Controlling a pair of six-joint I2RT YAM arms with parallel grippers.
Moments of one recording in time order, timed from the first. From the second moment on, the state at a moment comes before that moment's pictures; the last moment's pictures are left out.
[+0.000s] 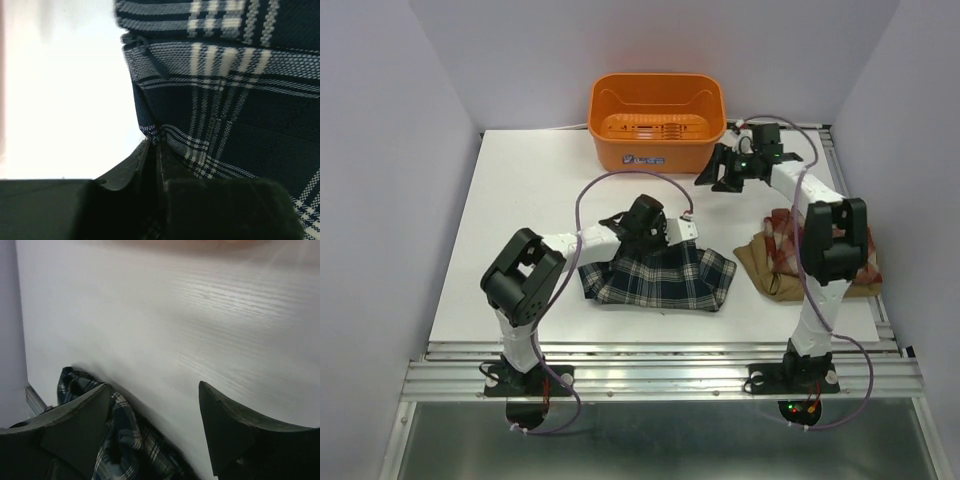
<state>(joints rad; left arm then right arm) -0.75 1.79 1.05 -0.04 0.09 0.68 0.16 2.10 1.64 -0.38 -0.64 0.37</state>
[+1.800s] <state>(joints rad) -0.29 1.54 0.98 -0.07 0.61 -0.27 0.35 1.94 1.43 -0.36 -0.71 0.31</state>
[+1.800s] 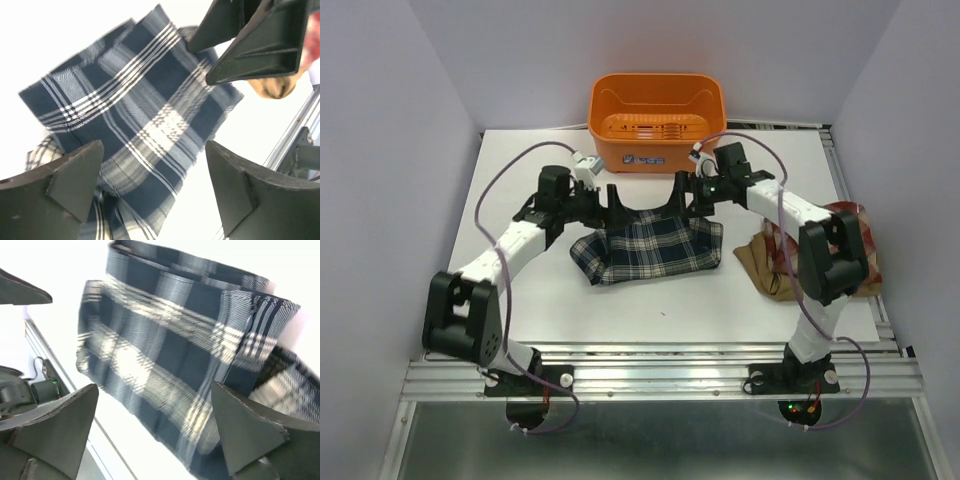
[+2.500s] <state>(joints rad) -0.12 1.30 0.72 -0.49 0.40 -0.64 0.21 1.73 1.10 -0.50 -0.40 0.49</state>
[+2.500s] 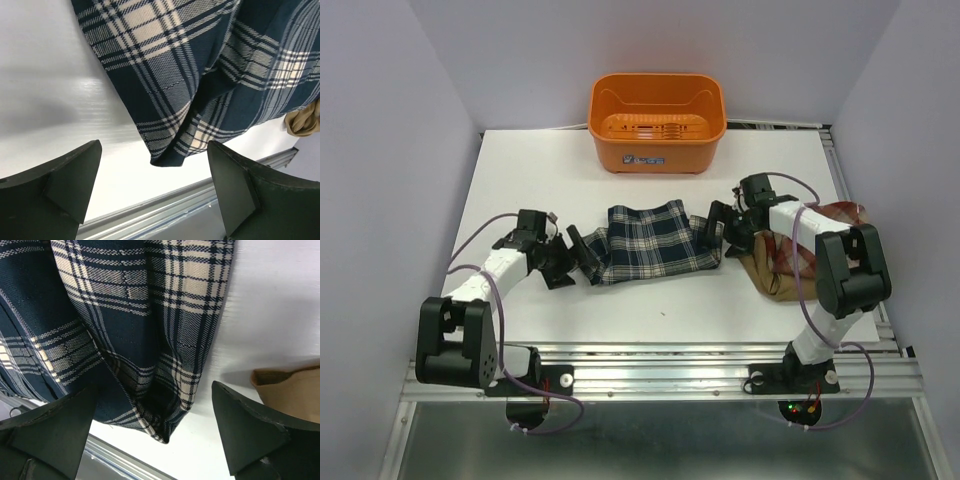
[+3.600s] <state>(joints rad) -0.28 1.56 0.62 0.07 0.49 -0.80 0.29 1.83 1.08 -0.22 -0.46 0.52</state>
